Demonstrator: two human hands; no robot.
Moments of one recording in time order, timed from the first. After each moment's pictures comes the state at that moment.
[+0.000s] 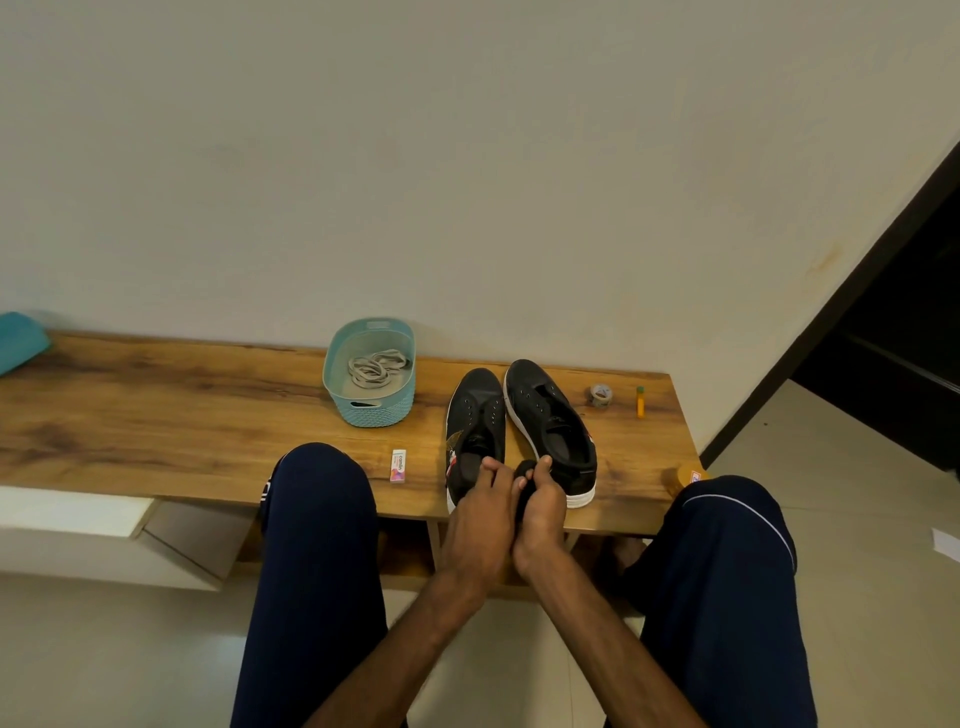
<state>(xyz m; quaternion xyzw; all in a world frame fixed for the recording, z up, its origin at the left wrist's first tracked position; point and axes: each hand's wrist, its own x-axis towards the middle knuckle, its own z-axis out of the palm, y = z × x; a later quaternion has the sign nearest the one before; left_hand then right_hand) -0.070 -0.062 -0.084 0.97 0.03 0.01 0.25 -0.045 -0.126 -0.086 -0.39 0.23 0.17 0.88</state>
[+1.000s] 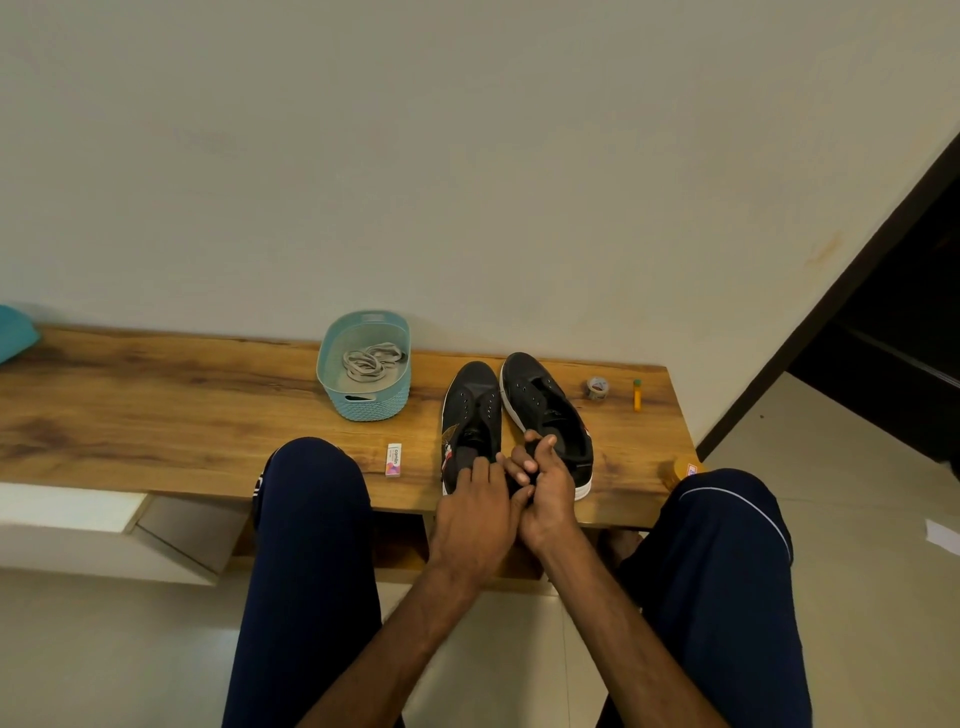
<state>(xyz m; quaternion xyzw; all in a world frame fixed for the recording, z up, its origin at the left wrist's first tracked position) -0.078 -0.060 -0.074 1.00 0.02 0.04 0.06 -0.026 -0.141 -0.083 -0.32 0.17 0.14 0.92</state>
